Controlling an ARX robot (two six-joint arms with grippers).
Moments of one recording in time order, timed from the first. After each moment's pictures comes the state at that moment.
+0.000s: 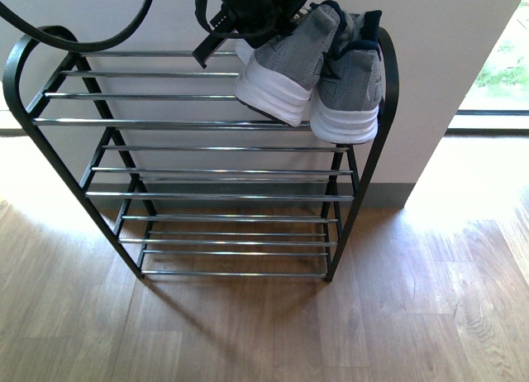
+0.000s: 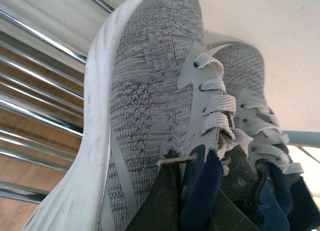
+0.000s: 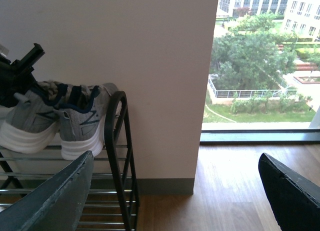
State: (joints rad) left arm -0.47 2.30 1.68 0.03 -0.04 -1.00; right arm 0.00 0.00 0.02 0.00 0.00 0.00
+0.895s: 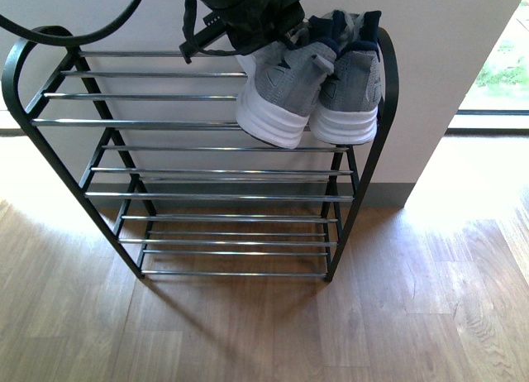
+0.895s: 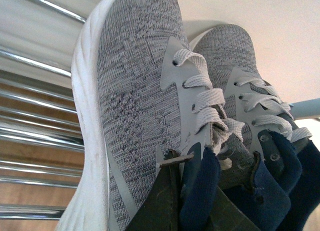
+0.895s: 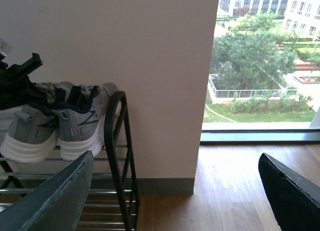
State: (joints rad) left arm -0.47 2.25 1.58 0.11 -0.02 -0.76; right arm 0.00 0.00 0.02 0.00 0.00 0.00
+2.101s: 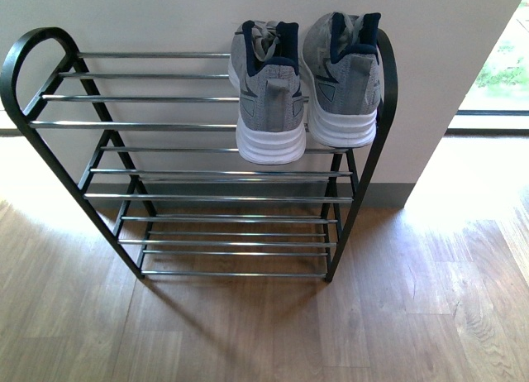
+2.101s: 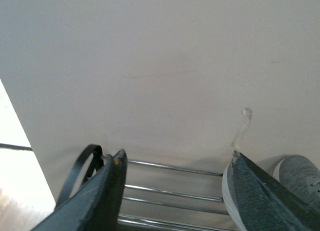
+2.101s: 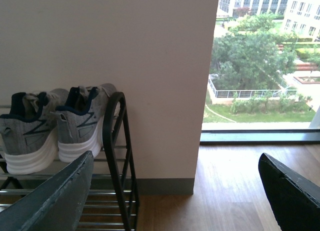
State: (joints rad) left arm -0.23 1.46 0.62 0.85 -0.23 -0.06; right arm 0.00 0.00 0.02 0.00 0.00 0.00
